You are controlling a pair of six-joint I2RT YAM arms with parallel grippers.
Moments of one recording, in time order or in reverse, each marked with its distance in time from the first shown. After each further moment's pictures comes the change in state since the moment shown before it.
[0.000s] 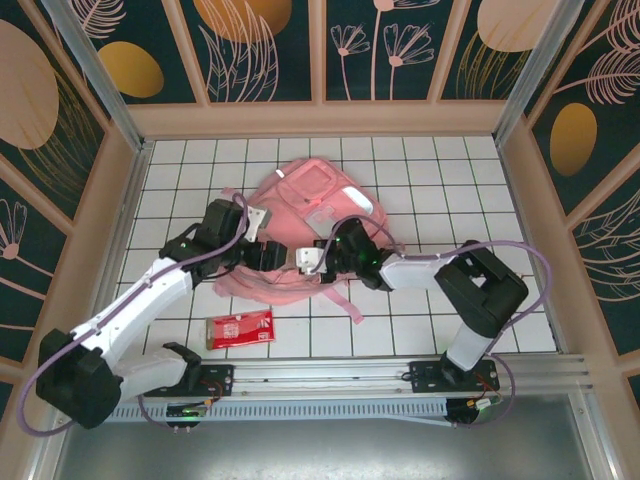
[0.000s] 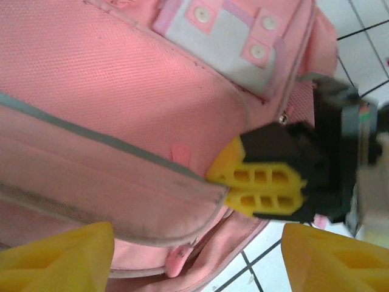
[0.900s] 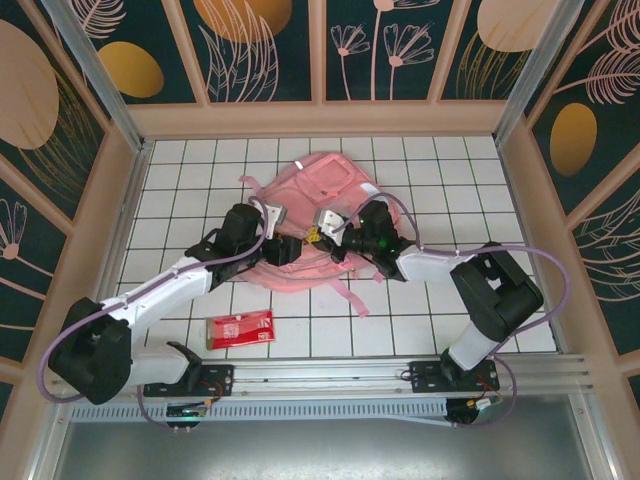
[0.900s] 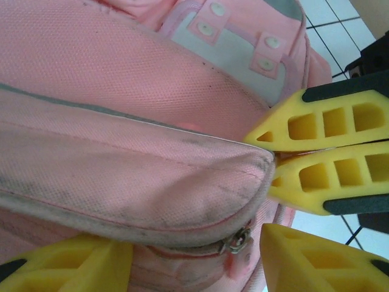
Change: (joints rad) left arm -0.080 0.150 -0.089 0.389 -0.043 -0.138; right arm -0.126 -0.047 -0.011 0.135 -0.085 0.388
